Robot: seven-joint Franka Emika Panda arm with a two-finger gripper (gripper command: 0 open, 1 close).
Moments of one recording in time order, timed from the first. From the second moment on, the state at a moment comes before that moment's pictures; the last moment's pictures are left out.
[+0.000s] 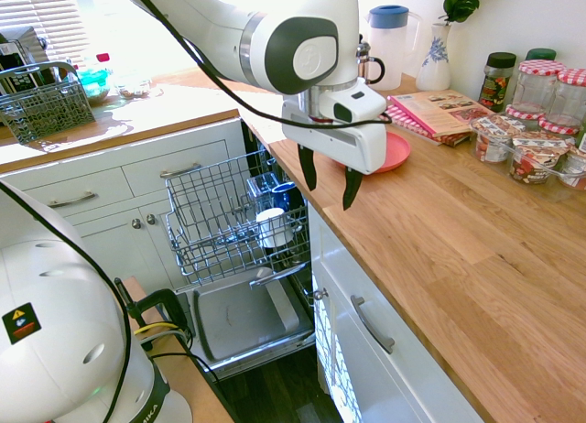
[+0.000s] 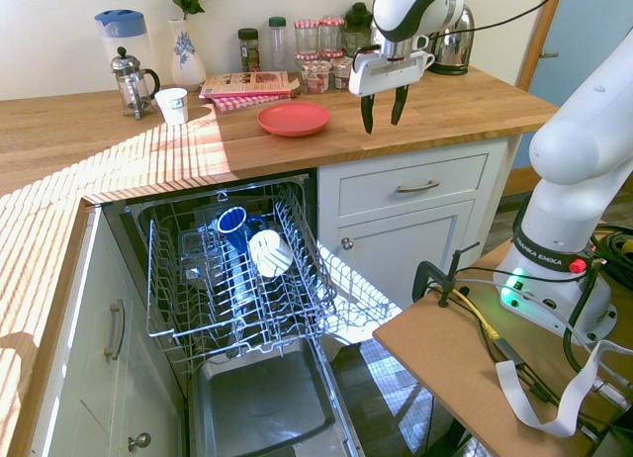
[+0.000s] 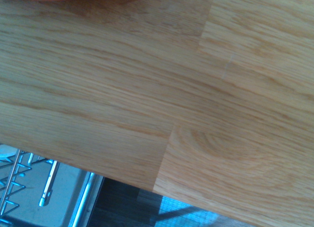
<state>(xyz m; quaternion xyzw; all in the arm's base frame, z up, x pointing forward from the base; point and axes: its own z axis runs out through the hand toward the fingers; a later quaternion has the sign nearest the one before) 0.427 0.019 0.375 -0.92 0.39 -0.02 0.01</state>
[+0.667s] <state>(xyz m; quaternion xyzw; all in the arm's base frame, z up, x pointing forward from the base) 0.496 -0.015 0.409 -0.90 0.43 -0.03 0.08</state>
